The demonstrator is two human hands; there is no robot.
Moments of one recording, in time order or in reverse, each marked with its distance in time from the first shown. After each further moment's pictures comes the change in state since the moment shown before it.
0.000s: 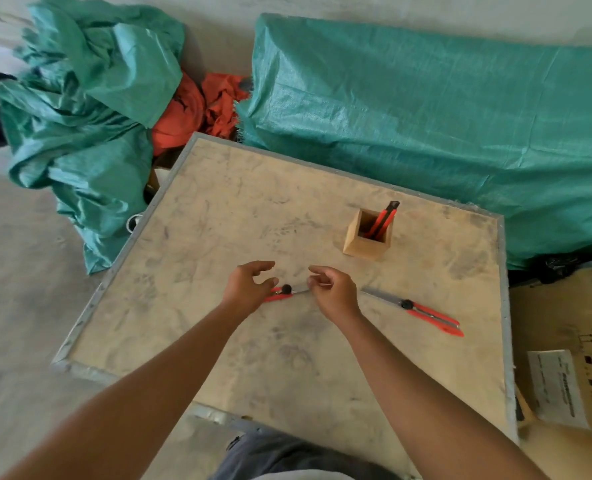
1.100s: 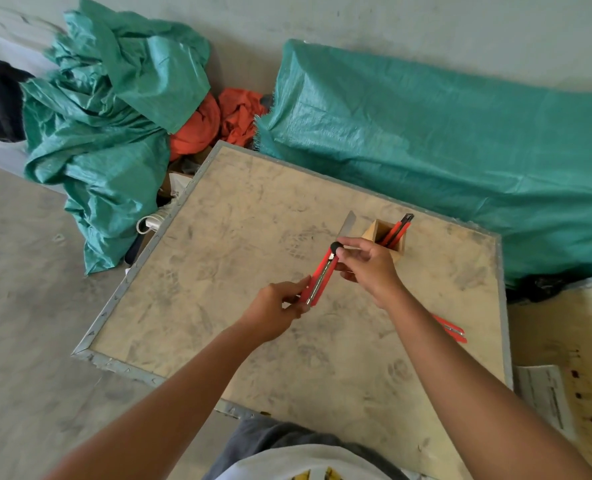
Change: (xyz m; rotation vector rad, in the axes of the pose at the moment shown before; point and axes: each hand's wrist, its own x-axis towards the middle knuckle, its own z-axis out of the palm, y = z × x) left_hand -0.069 0.009 -0.034 -0.044 -0.263 0.259; right_hand -0.012 -0.082 -0.039 0.321 -0.070 0.014
